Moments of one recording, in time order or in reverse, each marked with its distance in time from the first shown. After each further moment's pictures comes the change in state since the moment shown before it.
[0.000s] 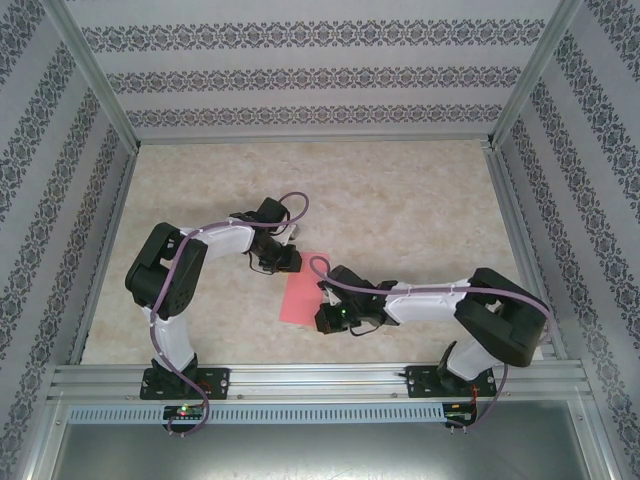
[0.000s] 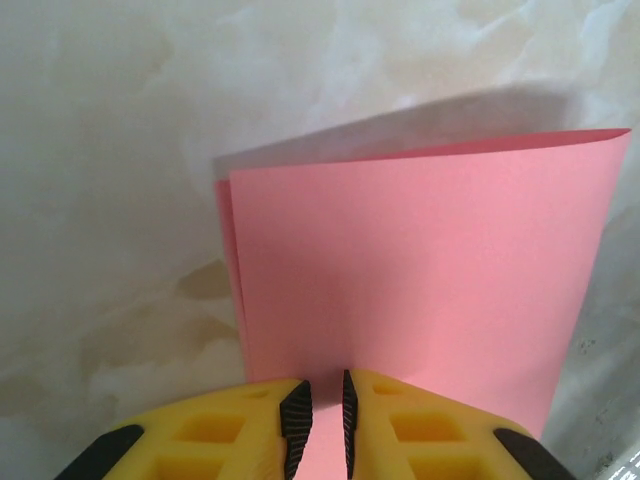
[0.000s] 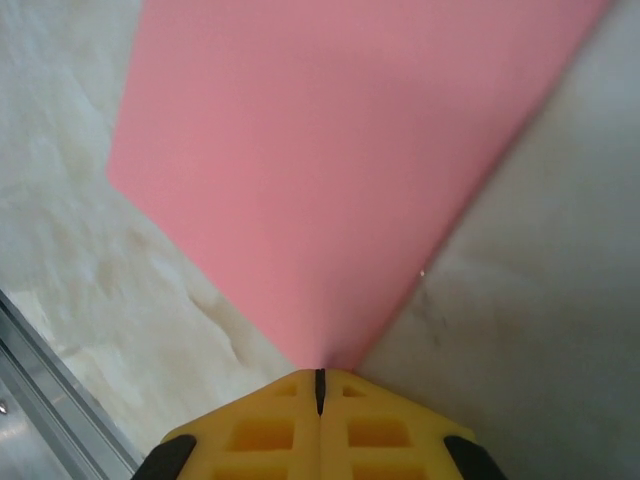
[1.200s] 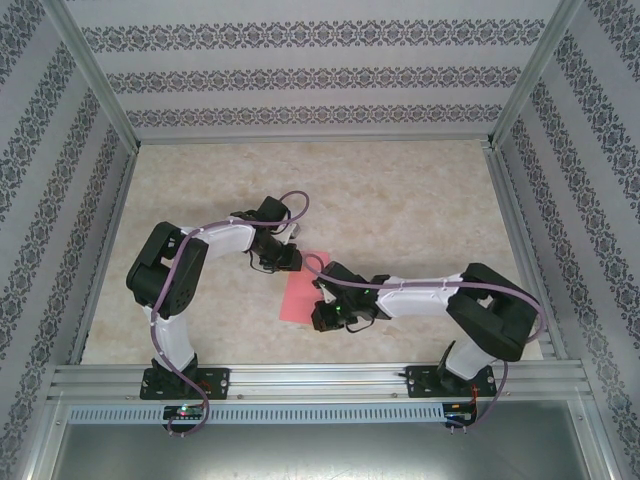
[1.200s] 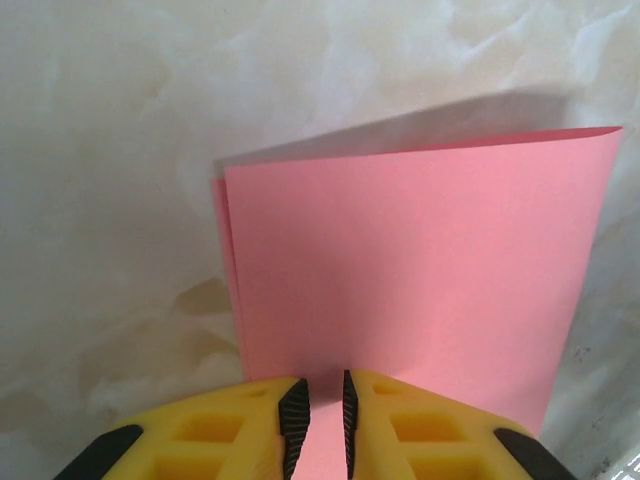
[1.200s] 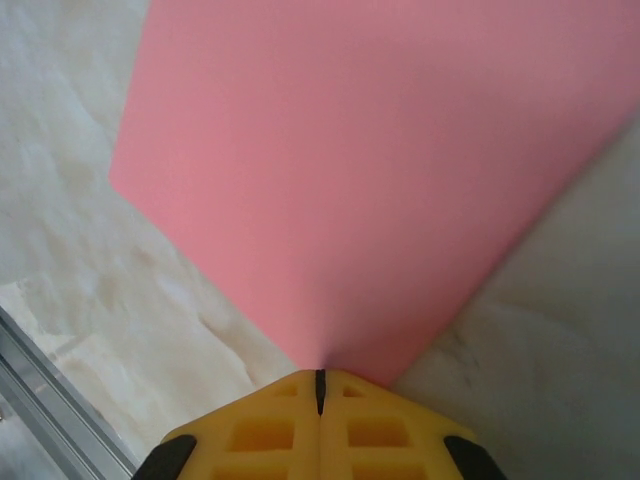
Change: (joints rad) left arm 0.000 -0.003 0.015 -0.004 0.000 0.000; right arm -0.007 0.040 0.070 -0.081 -0.013 -0.026
